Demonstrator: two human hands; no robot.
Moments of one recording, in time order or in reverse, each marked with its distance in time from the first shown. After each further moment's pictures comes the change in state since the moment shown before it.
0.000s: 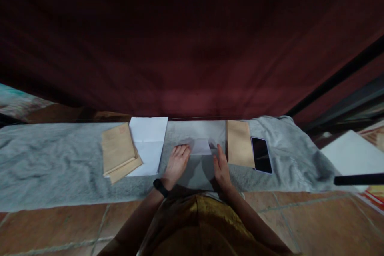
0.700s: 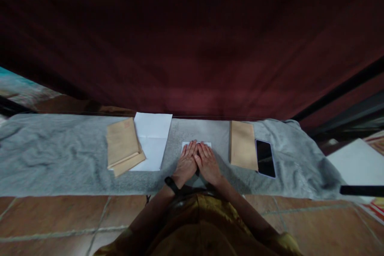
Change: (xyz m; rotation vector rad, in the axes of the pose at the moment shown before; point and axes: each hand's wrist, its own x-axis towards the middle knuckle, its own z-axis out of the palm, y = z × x) left_hand -0.006 0.014 0.056 0.091 -0.095 -0.029; right_hand 0.024 -0.044 0.031 -0.333 -0.314 -0.330
